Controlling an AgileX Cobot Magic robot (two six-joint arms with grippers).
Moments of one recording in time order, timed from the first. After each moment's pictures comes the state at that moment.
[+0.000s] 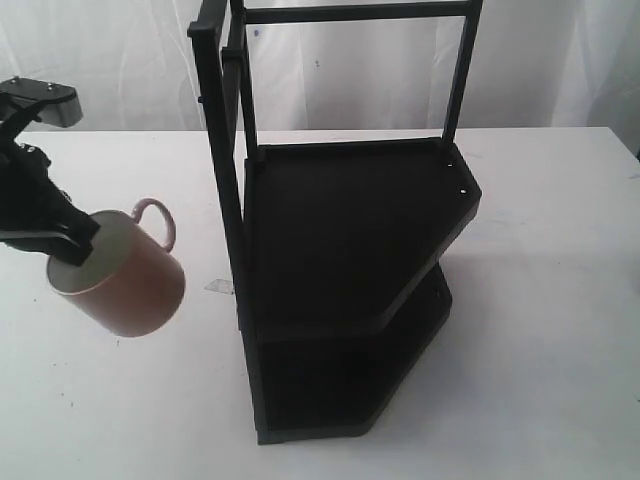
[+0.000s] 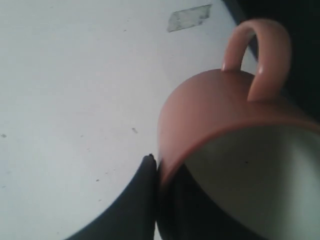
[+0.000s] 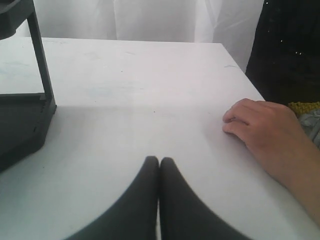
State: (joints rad) left arm -0.09 1.41 -1.08 -0.29 0.97 0.45; right arm 0.03 0.00 0.00 -0.25 0.34 0.24
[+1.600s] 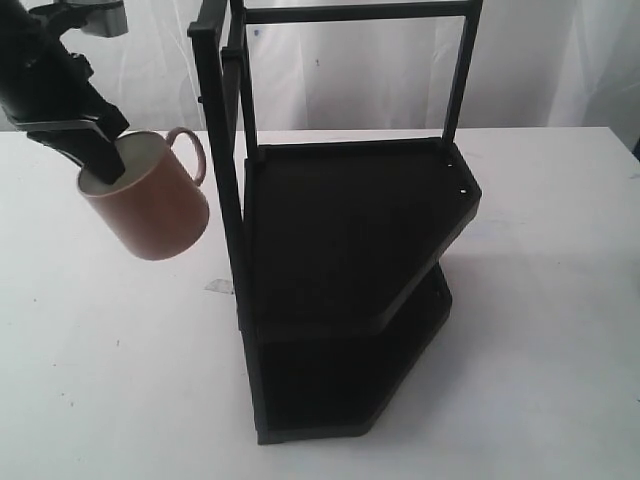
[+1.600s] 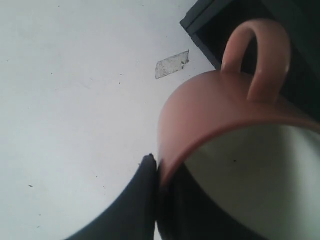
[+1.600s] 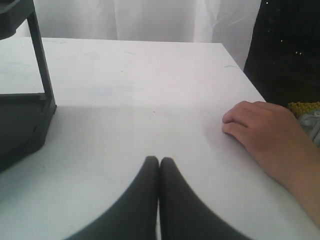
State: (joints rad) left arm -0.09 1.69 -1.61 -0.28 1.31 0.47; right arm 0.03 0.00 0.00 -0.25 0.34 0.24
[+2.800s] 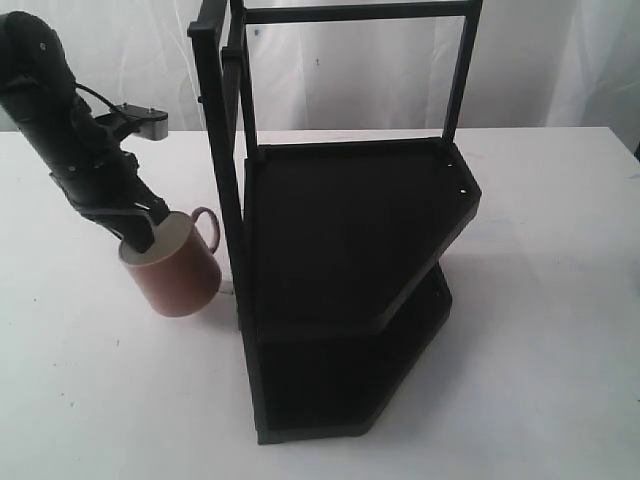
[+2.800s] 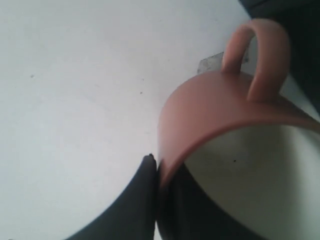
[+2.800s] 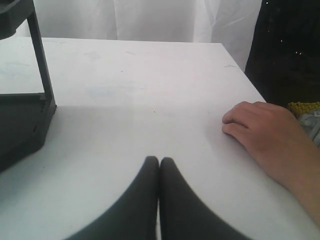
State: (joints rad) left arm -0.09 1.91 -1.51 -0.26 1.08 0.51; right arm 0.03 0.00 0.00 -0.25 0.34 0.24
